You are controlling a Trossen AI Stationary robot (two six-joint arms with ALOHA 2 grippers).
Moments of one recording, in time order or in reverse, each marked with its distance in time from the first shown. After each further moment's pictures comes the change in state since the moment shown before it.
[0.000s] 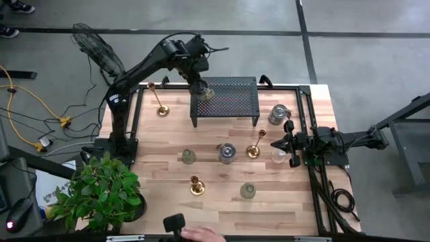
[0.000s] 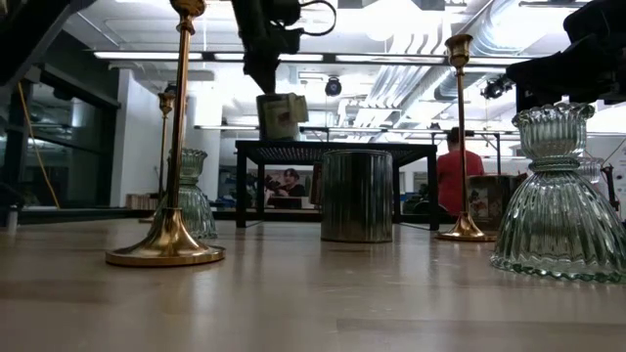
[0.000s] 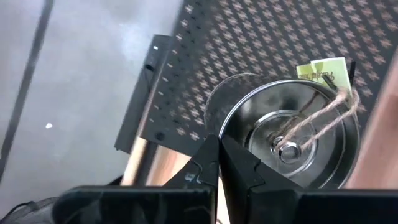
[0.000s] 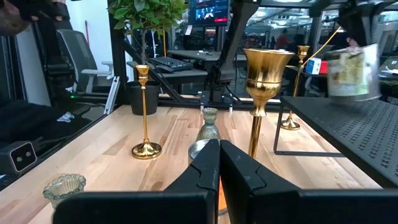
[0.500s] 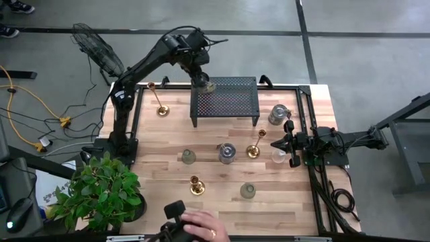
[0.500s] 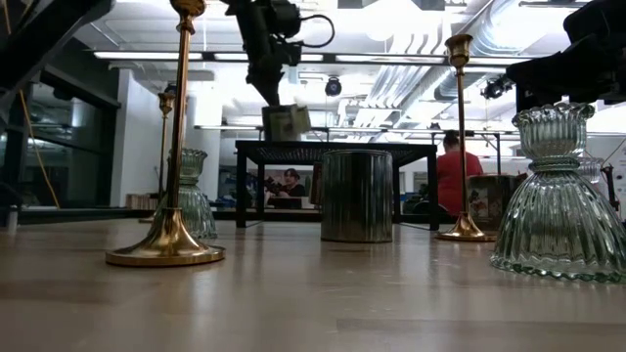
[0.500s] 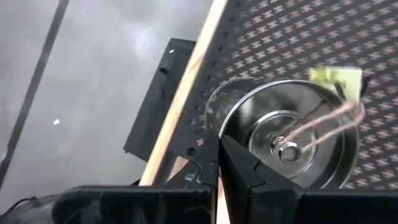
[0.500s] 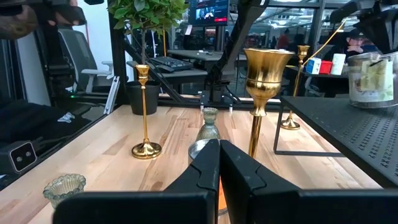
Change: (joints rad) left arm 0.070 0.073 0.069 0.030 -0.007 0.019; right arm 0.000 0.001 0.000 0.000 0.000 0.000
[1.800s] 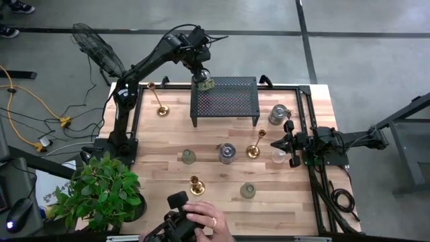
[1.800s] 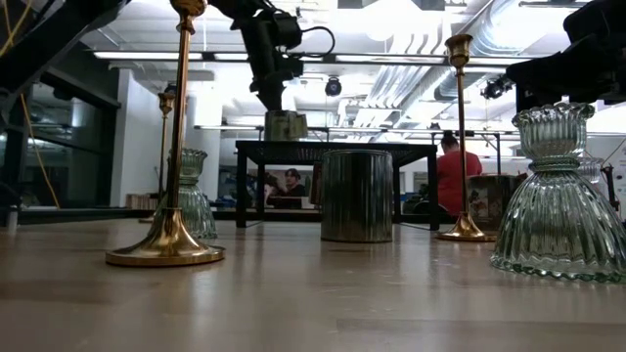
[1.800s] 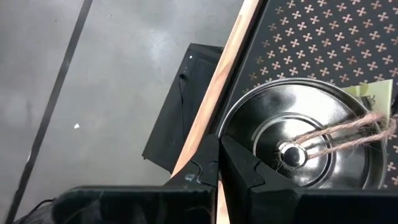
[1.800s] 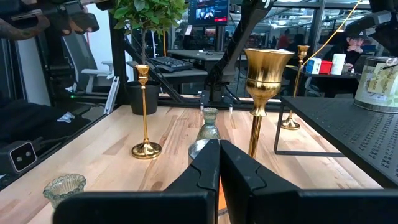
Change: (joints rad) left arm 0.037 0.047 -0.001 0.087 -0.044 0.061; right arm 0.000 0.000 0.000 0.000 0.000 0.000
